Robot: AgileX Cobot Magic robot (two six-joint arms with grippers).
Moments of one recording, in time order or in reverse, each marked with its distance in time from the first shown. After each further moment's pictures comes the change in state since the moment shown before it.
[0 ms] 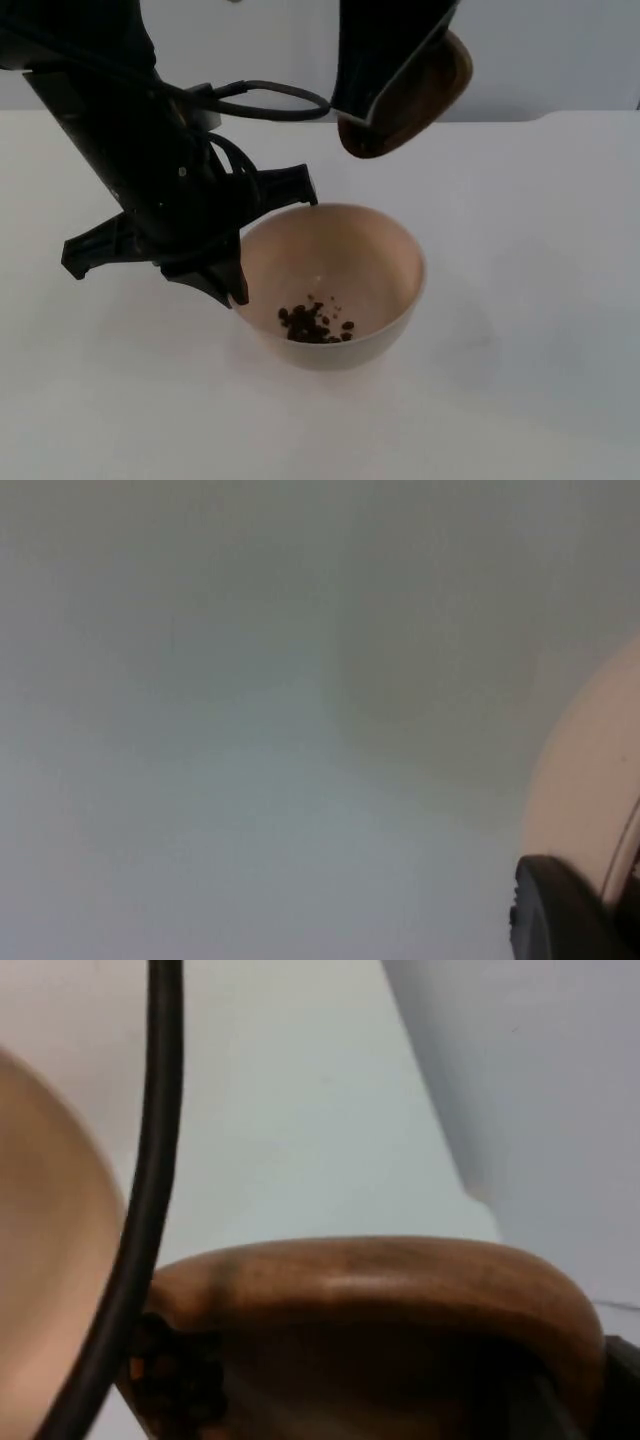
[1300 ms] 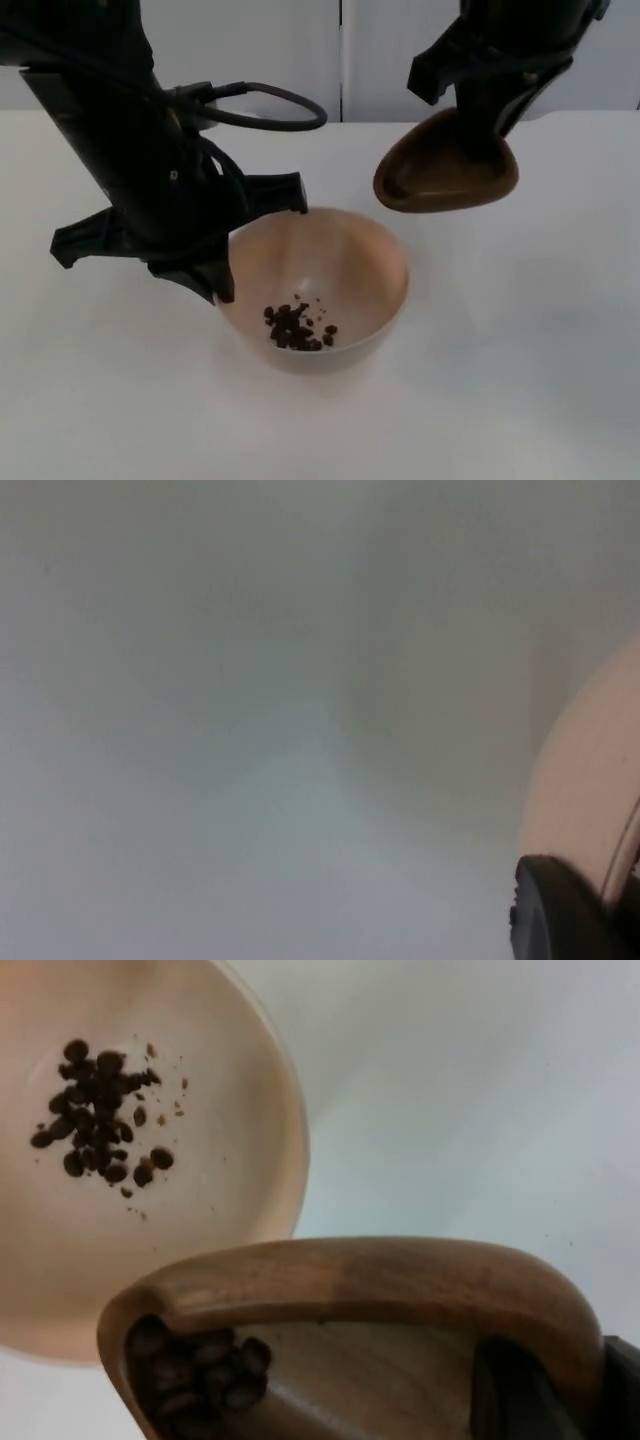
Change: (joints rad) right arm -0.393 0.000 -0.009 0.801 0.001 -0.234; left arm 0.000 0.002 0.000 0.094 -0.003 0.000
